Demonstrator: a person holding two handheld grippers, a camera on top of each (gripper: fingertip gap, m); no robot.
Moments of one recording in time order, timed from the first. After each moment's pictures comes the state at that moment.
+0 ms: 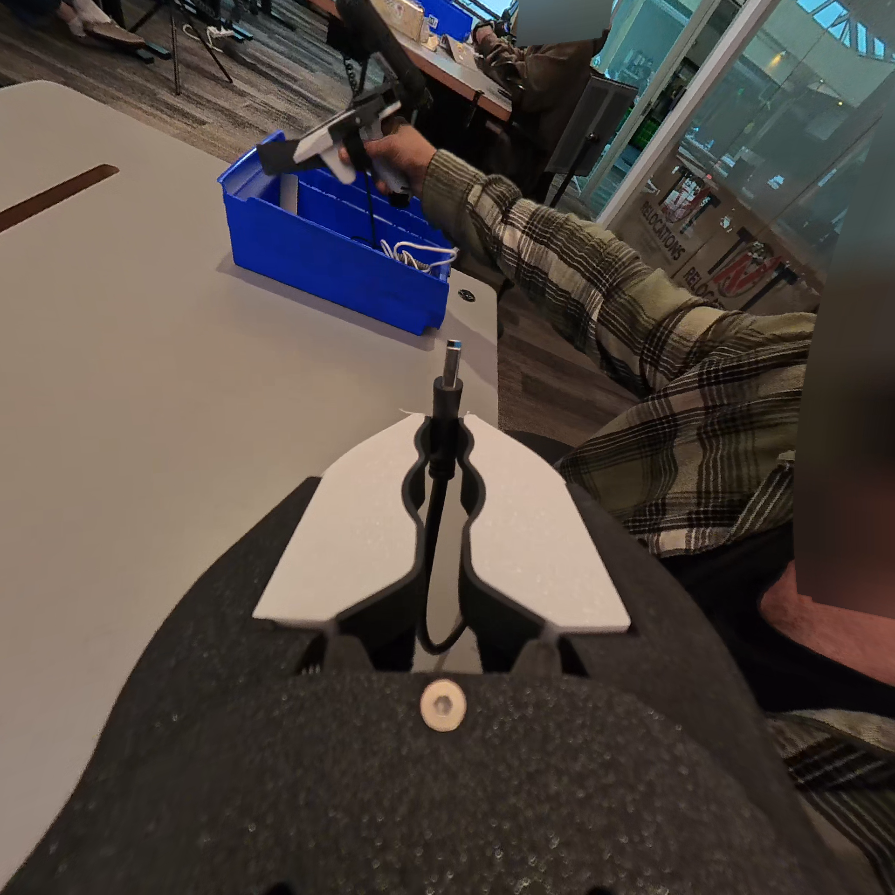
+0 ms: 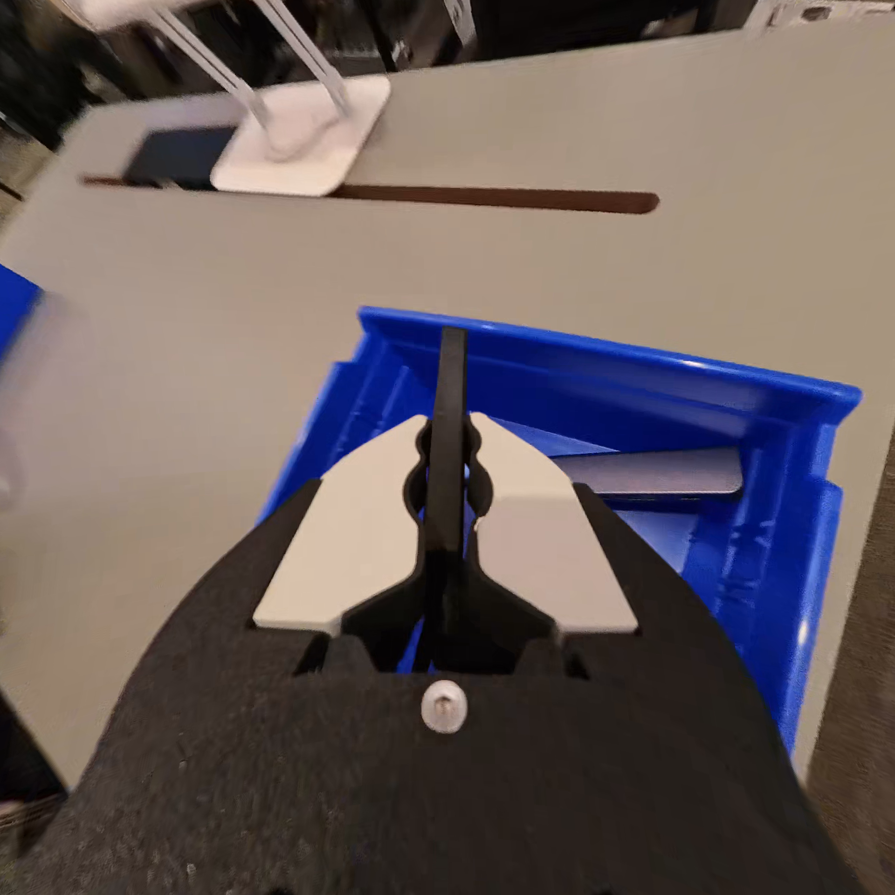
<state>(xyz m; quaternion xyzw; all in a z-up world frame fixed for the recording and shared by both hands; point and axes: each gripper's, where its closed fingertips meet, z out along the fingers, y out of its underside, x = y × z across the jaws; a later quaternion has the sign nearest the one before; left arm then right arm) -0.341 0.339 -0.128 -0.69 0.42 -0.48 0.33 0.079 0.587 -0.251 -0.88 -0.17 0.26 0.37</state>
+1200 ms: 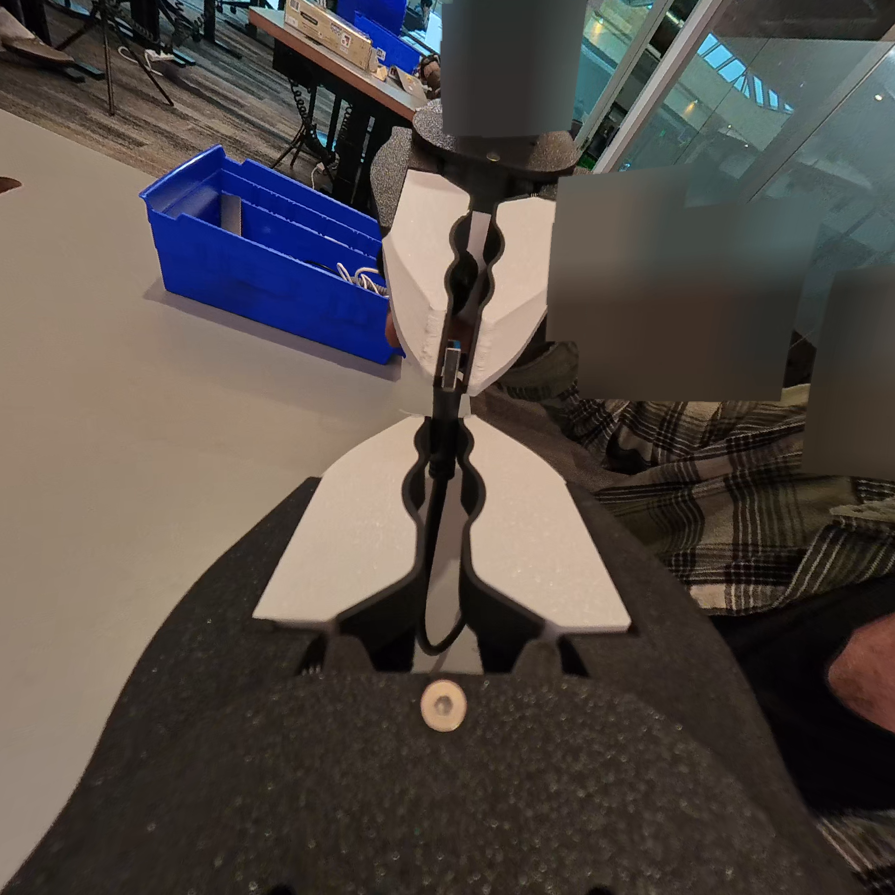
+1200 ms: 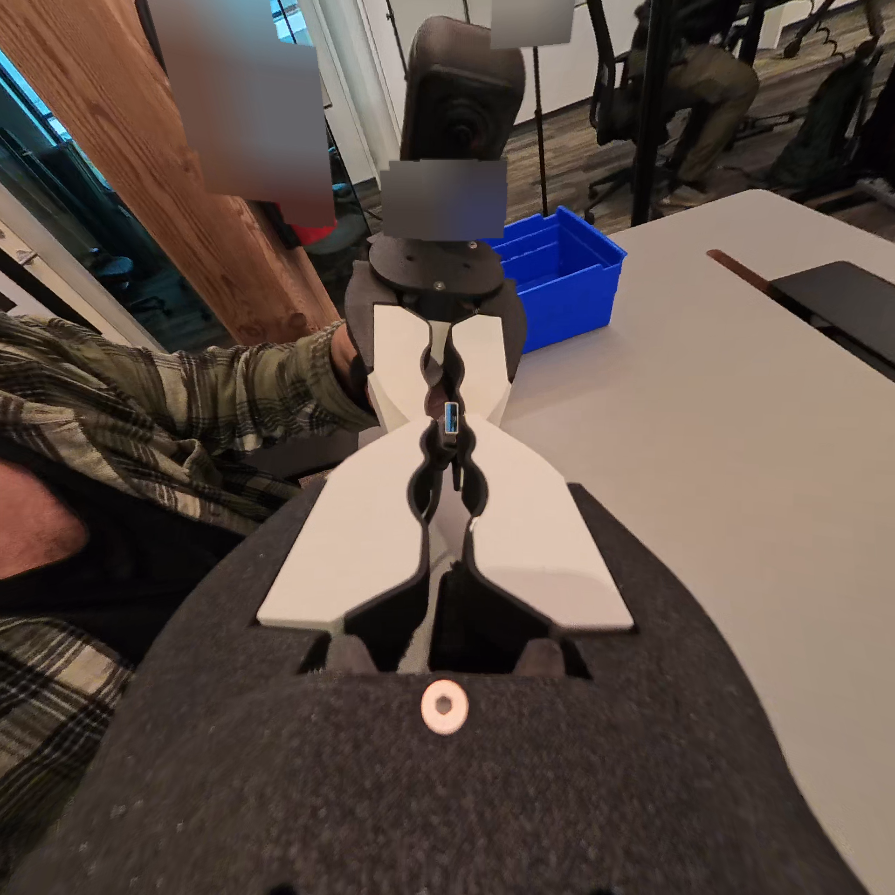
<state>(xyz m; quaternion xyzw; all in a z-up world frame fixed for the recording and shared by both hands) -0.286 0.338 -0.142 -0.66 0.42 -0.53 0.32 -0.308 0.349 -0.119 -0.62 -0.50 0.50 0.35</state>
